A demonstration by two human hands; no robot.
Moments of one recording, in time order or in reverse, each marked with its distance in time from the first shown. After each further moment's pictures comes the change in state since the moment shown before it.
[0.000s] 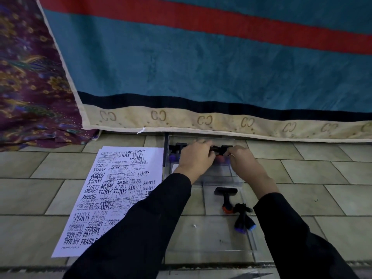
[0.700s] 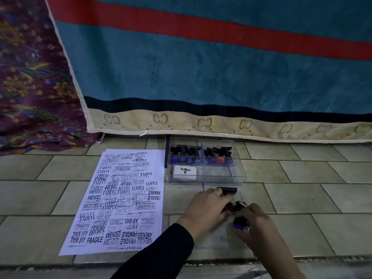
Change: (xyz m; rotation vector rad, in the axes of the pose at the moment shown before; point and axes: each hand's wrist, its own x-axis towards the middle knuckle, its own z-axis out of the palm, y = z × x) left_hand -0.107 0.029 0.029 0.037 -0.298 0.308; right_hand -0.173 -0.025 0.010 0.106 -0.091 0.135
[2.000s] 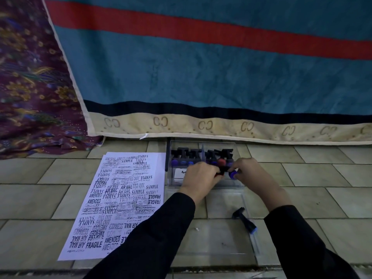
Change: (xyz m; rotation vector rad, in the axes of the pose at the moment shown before) left_hand 0.054 -0.042 -0.031 0.038 0.252 -0.161; right_hand 0.141 -0.005 -0.047 -0.218 -0.100 -0.099
